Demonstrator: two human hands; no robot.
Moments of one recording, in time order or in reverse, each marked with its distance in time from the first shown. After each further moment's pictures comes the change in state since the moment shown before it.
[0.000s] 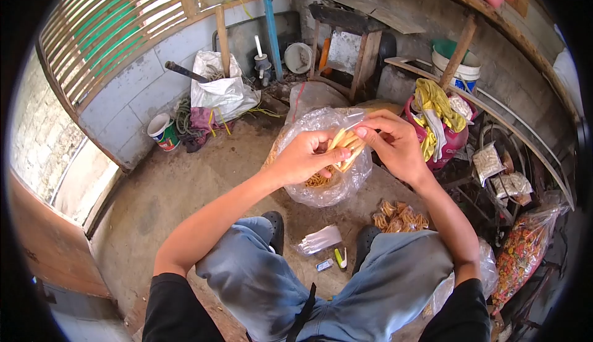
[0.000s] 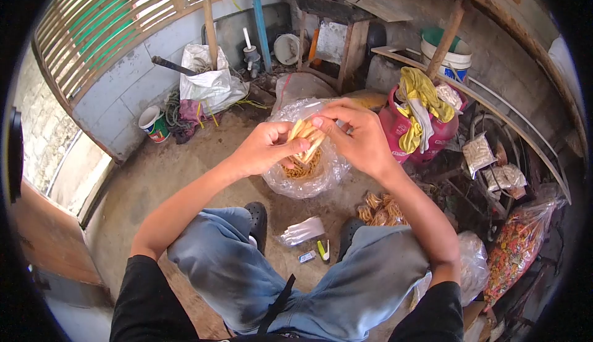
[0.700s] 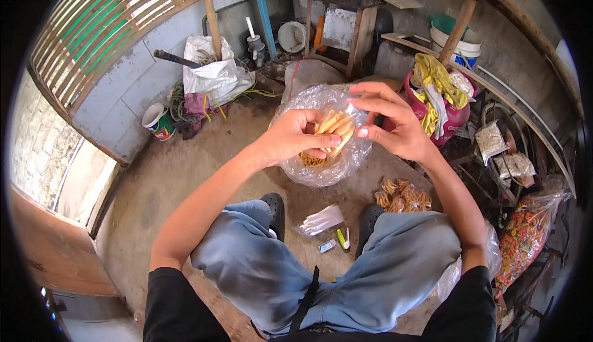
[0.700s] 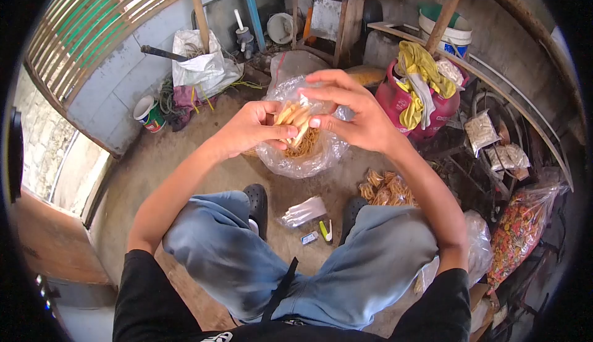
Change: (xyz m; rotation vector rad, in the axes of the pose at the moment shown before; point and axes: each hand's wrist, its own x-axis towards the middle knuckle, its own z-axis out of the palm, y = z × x) left_hand 0.001 -0.011 -0.015 -0.054 -0.095 -0.090; right_hand -0.002 0.024 -0.009 0.087 -0.214 -0.304
